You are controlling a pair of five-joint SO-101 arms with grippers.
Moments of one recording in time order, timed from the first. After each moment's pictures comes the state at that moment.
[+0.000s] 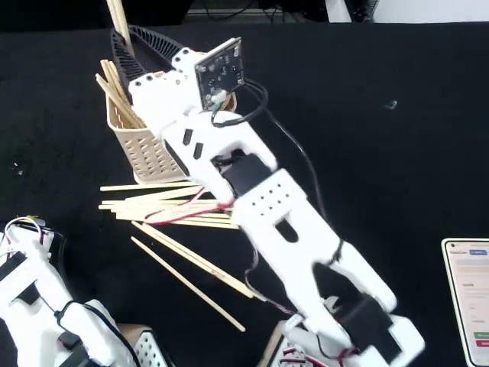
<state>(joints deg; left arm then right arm) -51.8 -42.6 74.2 28.0 26.8 -37.9 -13.6 18.6 -6.6 -2.9</state>
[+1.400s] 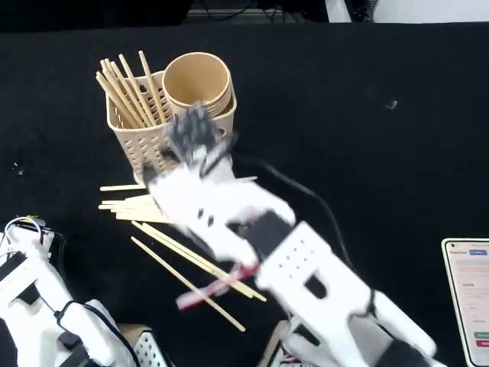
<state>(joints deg) -51.8 -42.6 74.2 28.0 26.8 -47.8 -40.0 44.9 37.8 -3.4</state>
